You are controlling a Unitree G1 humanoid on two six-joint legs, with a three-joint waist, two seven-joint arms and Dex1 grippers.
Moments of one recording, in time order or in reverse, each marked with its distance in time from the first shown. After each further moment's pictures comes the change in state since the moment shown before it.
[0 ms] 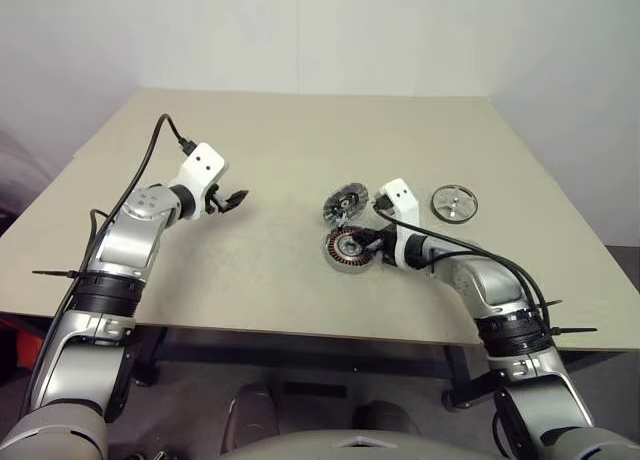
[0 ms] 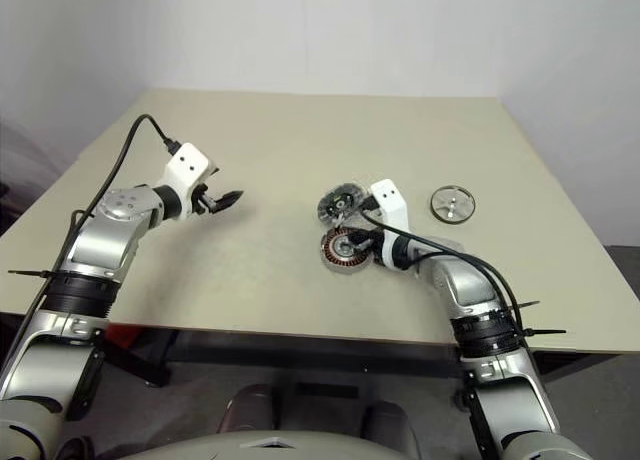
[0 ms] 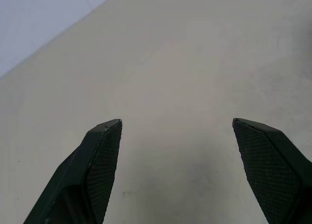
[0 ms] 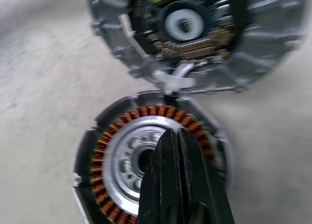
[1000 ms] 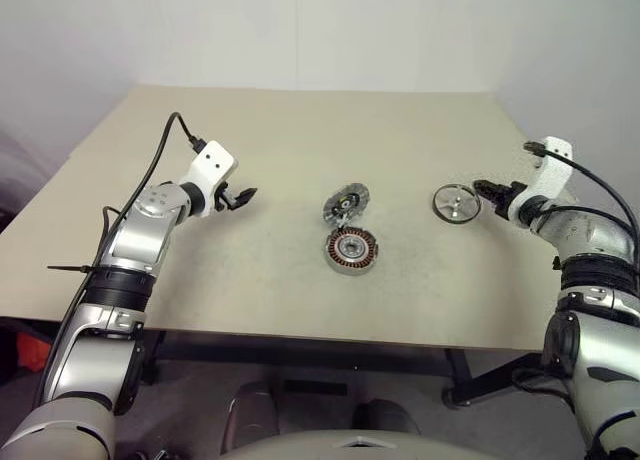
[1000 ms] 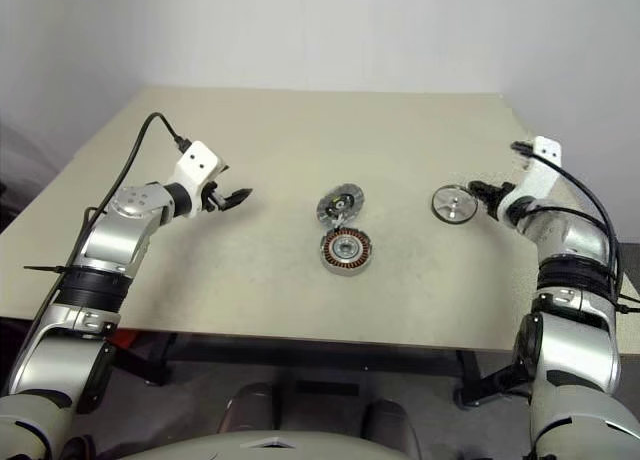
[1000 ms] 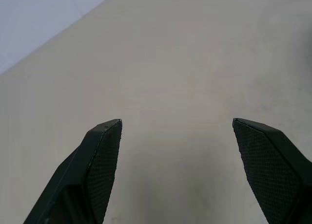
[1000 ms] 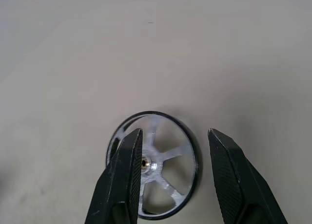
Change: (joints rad) left arm -0.037 -0.042 -0.012 0.048 0.014 -0.035 -0.003; right arm -0.313 -0.242 -0.509 0.798 0.028 -0.175 -0.154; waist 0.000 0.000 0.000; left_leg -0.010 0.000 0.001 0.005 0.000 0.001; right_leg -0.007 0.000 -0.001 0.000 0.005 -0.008
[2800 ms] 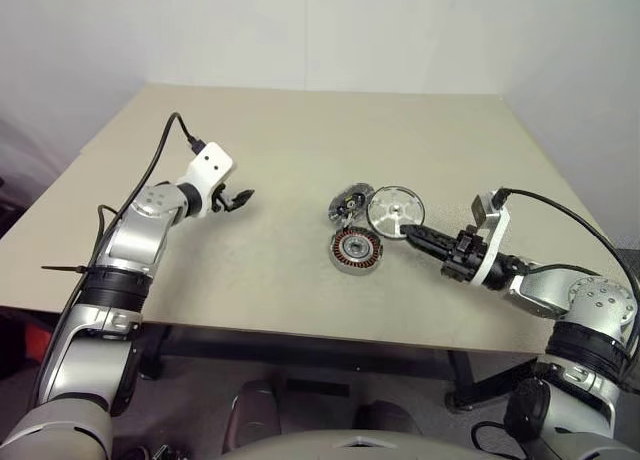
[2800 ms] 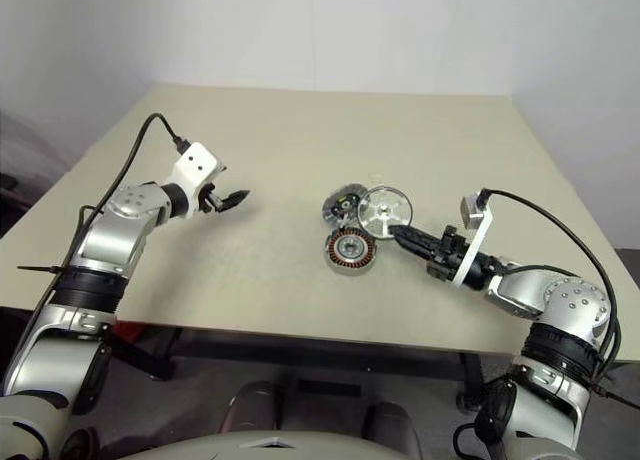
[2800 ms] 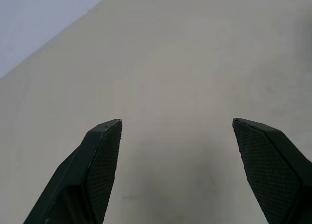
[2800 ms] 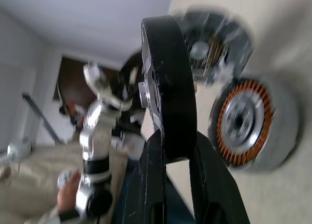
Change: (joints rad) left arm 0.005 0.016 -0.011 0.000 0.020 -0.019 -0.020; right arm 0.381 0.238 -0.229 -0.655 0.851 0.933 -0.045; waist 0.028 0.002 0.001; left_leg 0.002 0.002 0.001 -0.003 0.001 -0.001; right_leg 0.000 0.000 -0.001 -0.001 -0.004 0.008
